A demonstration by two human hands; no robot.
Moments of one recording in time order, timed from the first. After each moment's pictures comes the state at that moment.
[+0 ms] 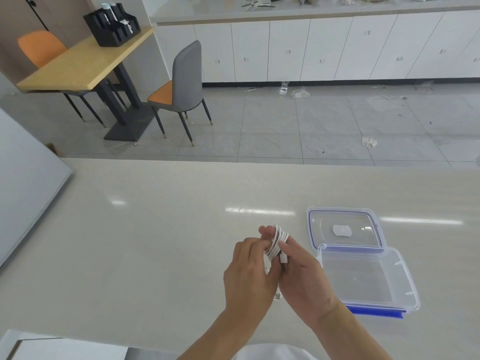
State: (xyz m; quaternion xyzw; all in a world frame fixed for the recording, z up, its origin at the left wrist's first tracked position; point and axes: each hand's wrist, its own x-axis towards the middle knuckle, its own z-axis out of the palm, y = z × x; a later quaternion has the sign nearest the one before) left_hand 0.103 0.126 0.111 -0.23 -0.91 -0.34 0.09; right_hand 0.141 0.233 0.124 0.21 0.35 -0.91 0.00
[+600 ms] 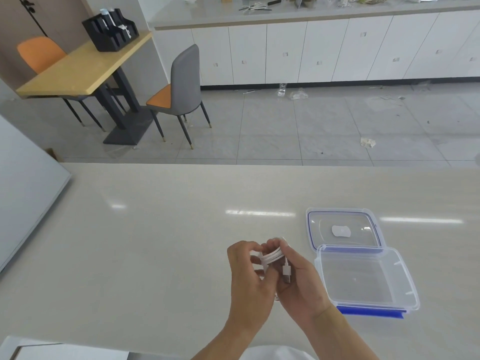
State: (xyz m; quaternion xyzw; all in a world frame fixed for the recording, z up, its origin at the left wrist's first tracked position) left_hand 0.113 0.124 0.107 -0.11 -0.80 -0.59 -0.10; right_hand 0.140 0.225 0.113 0.29 0.27 -0.92 -0.01
